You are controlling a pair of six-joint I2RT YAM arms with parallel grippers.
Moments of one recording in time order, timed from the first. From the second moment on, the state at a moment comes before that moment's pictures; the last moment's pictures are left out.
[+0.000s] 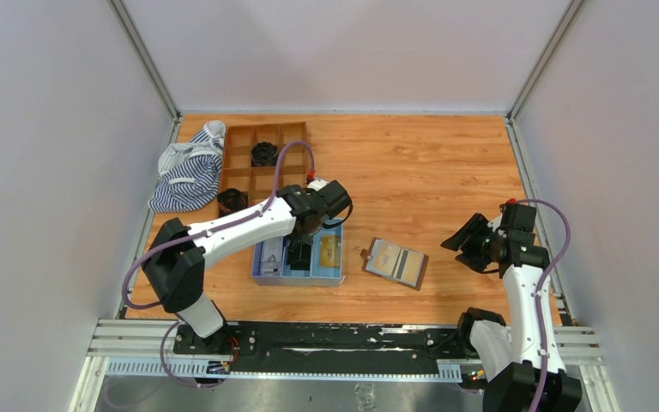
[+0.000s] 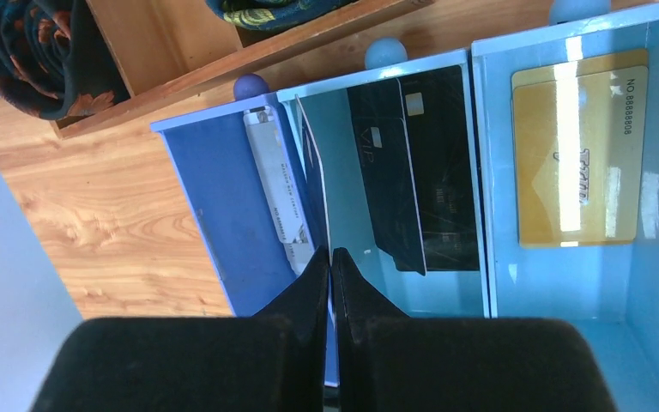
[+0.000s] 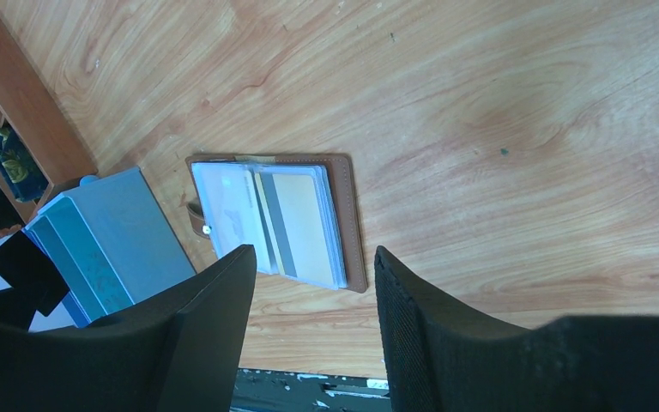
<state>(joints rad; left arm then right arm) -0.89 1.62 1.26 -1.01 -0.55 -0.52 -0.24 0.80 0.62 -0.79 -0.37 0.51</state>
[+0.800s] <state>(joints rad) -0.92 1.53 1.31 -0.97 -0.53 -0.56 -0.24 0.82 0.60 -0.75 -0.39 0.51</state>
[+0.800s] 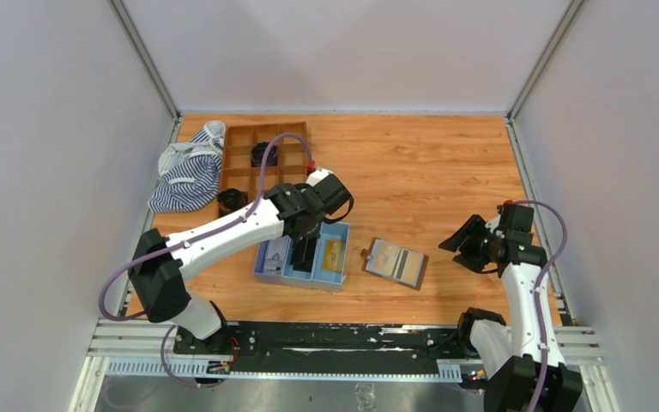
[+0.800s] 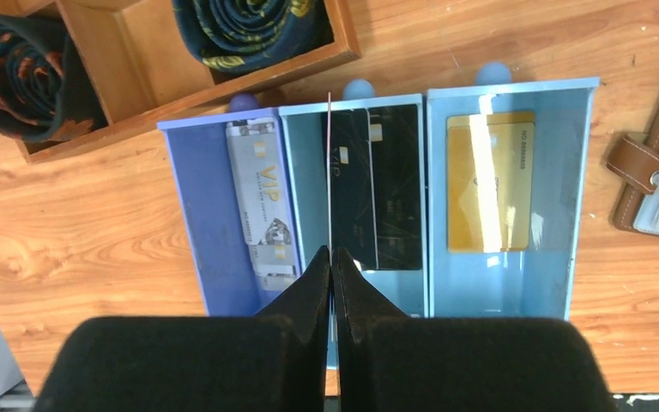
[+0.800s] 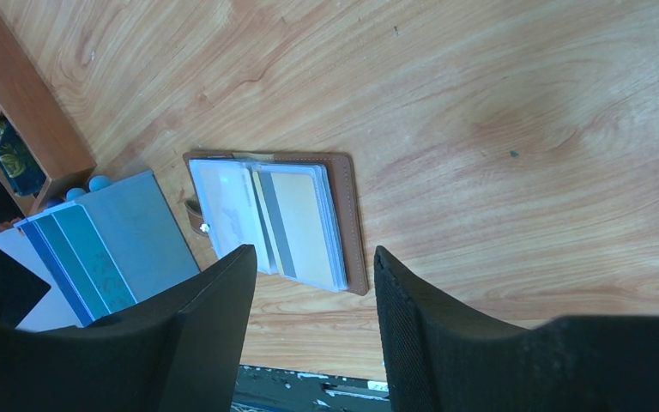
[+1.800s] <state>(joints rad) -0.97 1.72 1.24 -0.88 -0.43 -0.61 -0.24 0.83 0.59 -0.74 -0.40 0.51</state>
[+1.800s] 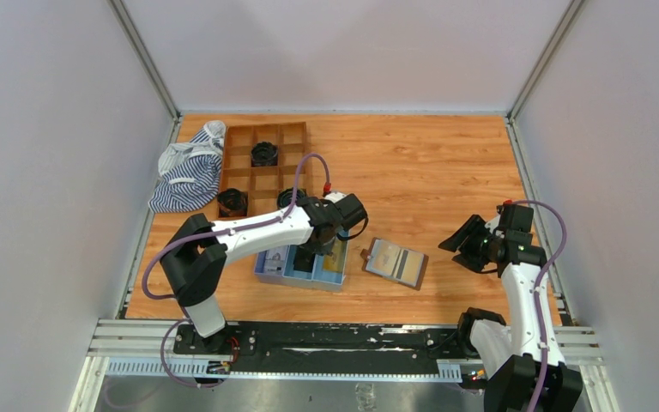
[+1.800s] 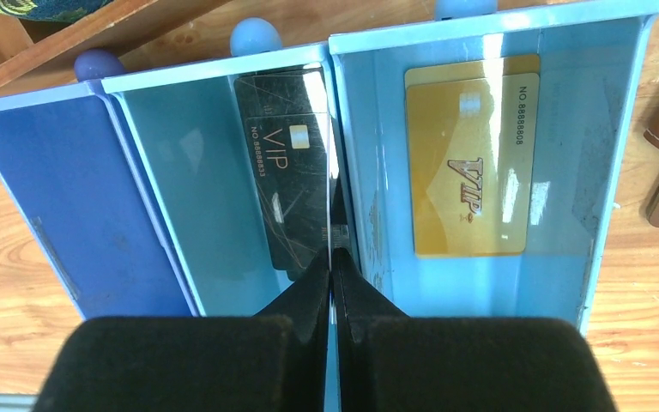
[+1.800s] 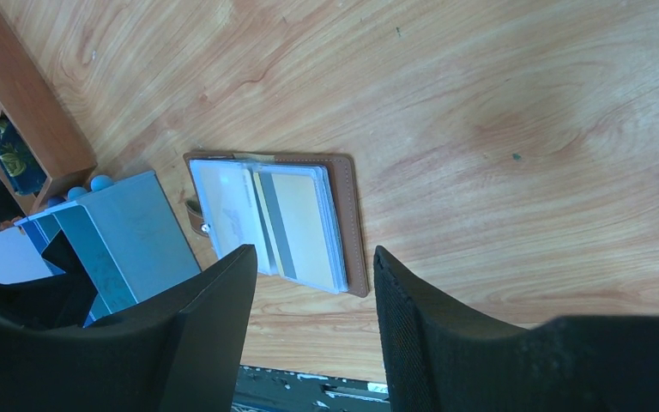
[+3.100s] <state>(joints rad) -1.01 1.66 1.32 -0.93 -0.45 -0.62 -0.24 0.83 0.58 -0.74 -0.42 0.51</state>
